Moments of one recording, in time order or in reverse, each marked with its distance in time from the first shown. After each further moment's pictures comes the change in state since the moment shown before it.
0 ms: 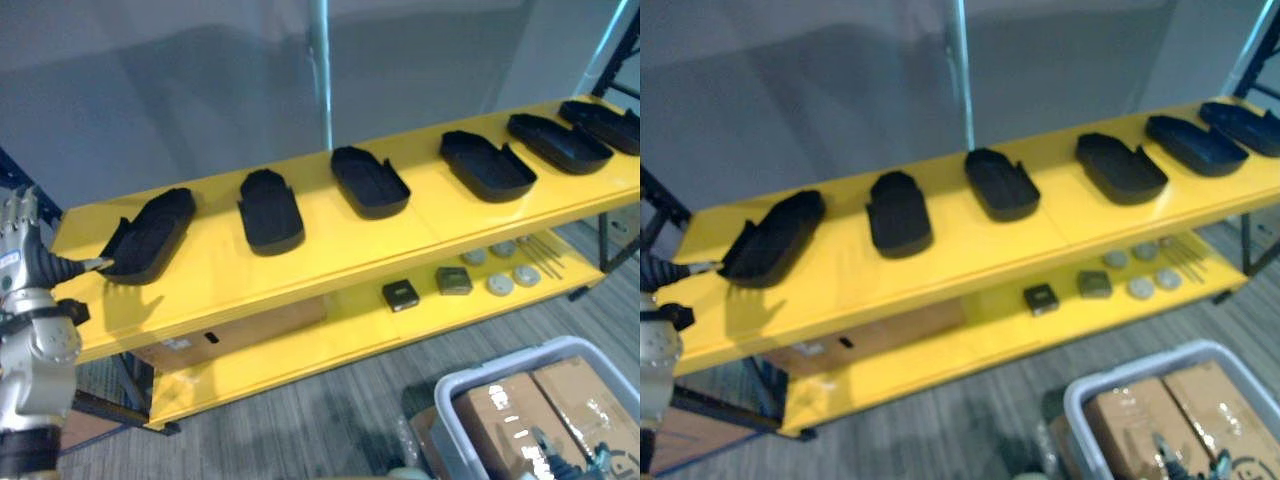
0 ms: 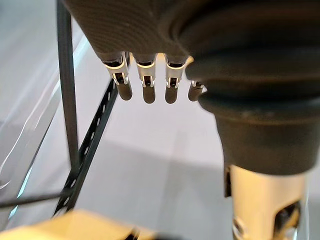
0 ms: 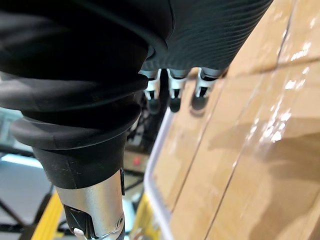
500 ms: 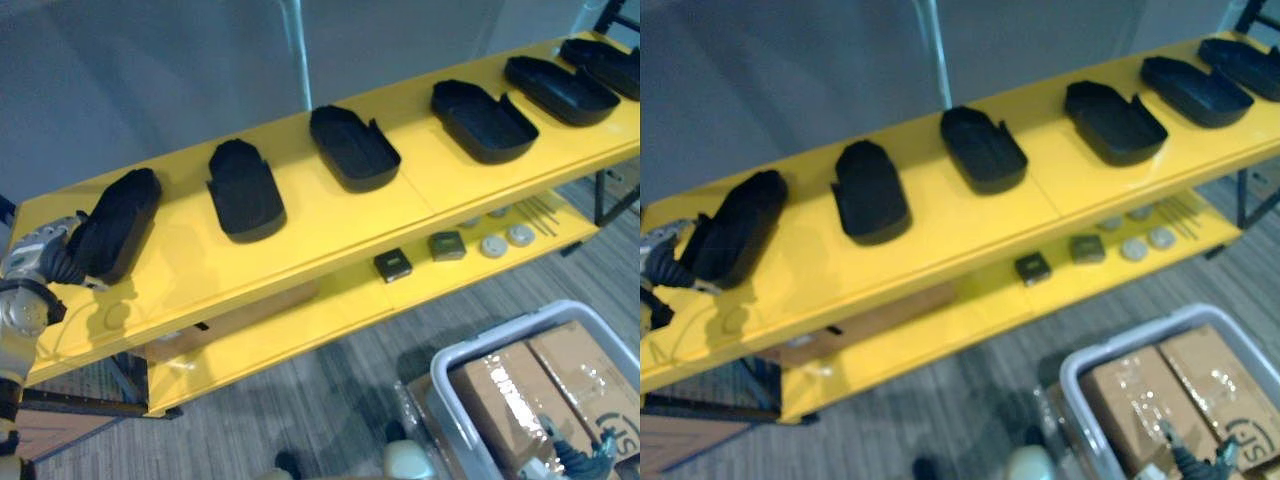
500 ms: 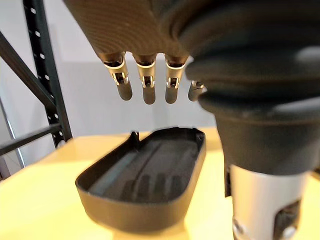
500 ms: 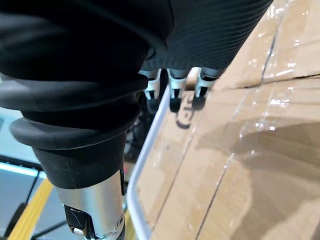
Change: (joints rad) left arm -0.149 0.138 -0.152 0.283 0.088 -0.192 -0.319; right arm -0.075 -0.040 -0.011 0.015 0.001 0.009 0.021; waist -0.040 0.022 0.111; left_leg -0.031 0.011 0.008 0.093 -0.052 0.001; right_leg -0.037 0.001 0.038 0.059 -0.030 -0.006
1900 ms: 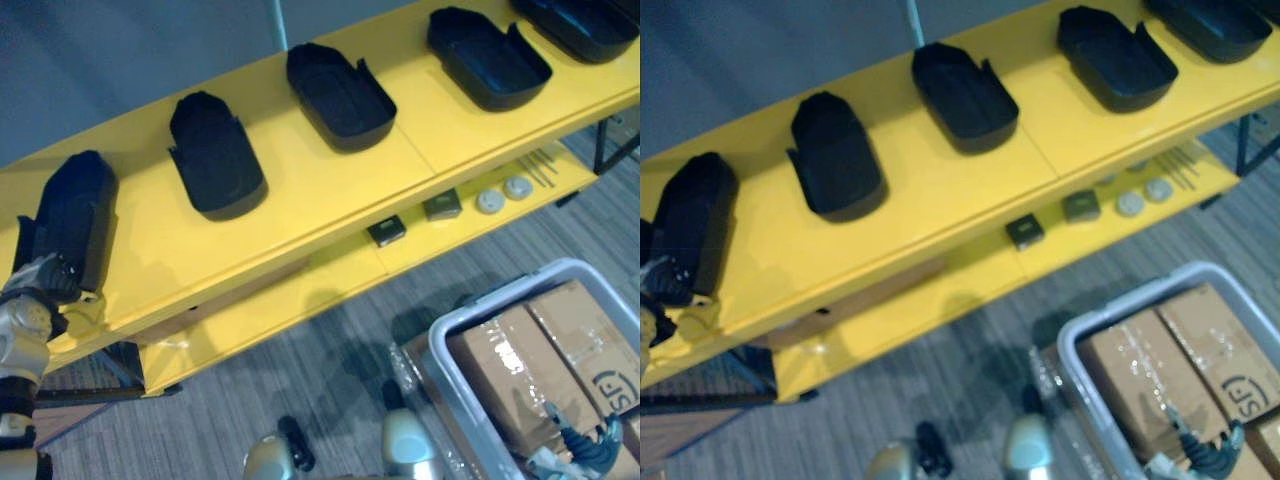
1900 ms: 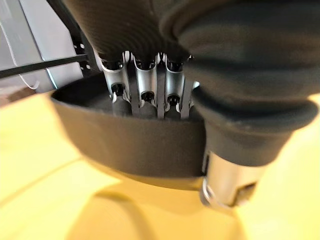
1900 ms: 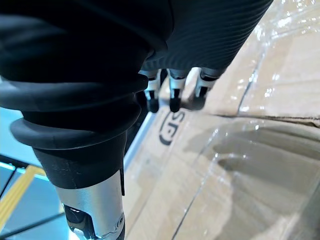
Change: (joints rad) left arm -0.021 -0.093 0.022 0.012 -0.063 0.231 -0.083; right arm -0.026 -0.045 -0.025 -0.014 0.004 0.035 0.059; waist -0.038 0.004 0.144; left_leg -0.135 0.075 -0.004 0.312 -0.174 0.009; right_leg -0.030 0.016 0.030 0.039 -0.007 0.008
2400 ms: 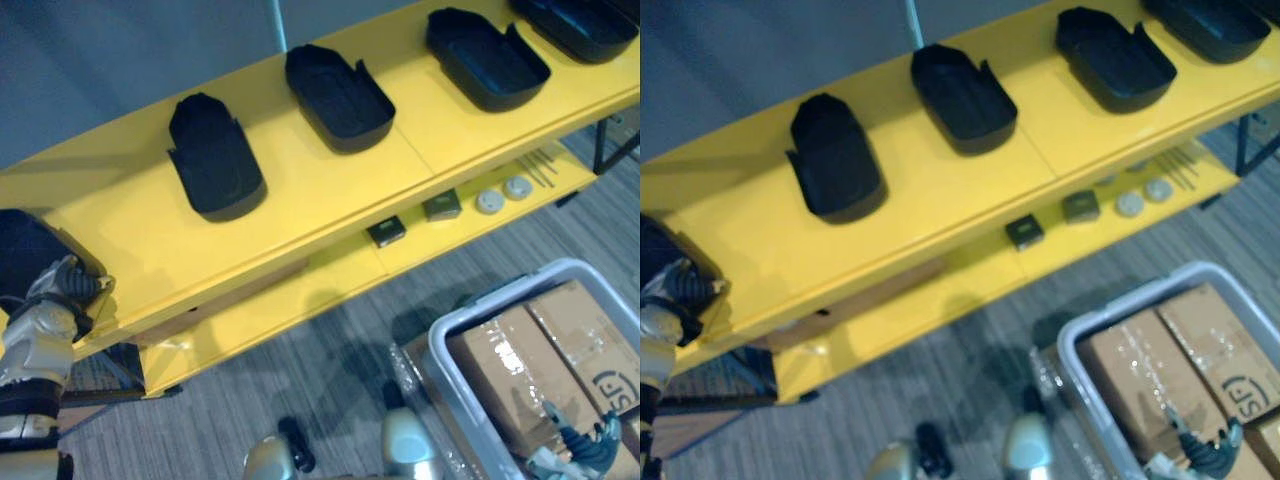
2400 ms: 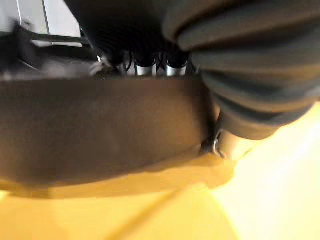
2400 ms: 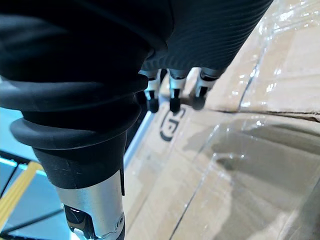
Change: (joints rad) left arm -0.018 -0.096 0.003 -0.008 -0.075 0.055 0.100; right arm 0.001 0.001 0.001 0.000 -0.005 -0.007 0.009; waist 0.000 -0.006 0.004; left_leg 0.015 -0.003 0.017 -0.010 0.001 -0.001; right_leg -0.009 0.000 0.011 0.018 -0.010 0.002
